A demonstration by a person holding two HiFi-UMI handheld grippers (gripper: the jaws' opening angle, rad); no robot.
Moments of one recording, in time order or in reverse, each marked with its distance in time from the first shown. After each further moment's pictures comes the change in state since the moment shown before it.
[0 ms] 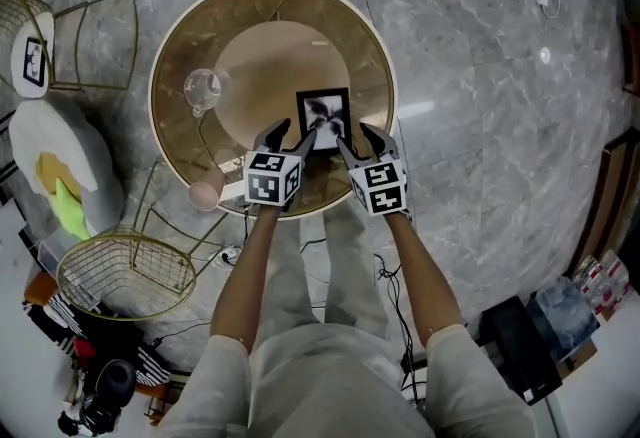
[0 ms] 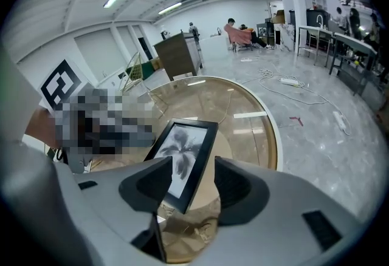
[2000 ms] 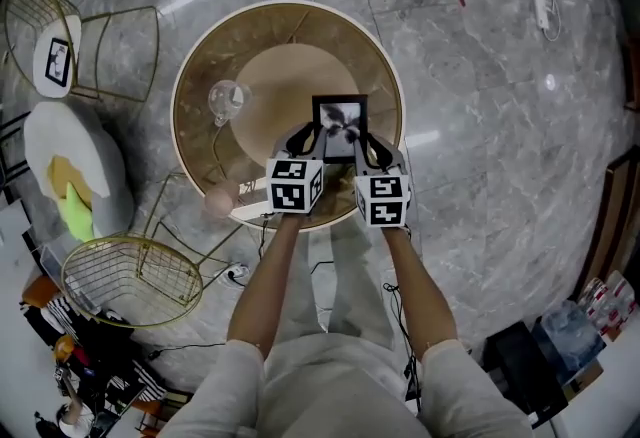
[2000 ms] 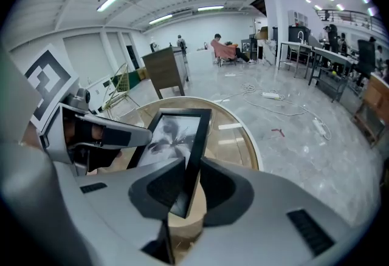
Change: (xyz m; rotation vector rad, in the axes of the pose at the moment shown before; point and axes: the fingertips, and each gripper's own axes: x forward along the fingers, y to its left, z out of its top) left arm -0.019 -0.012 0.058 0.015 -0.167 0.094; right arm -0.023 -0.003 0.047 0.048 -0.111 -0.160
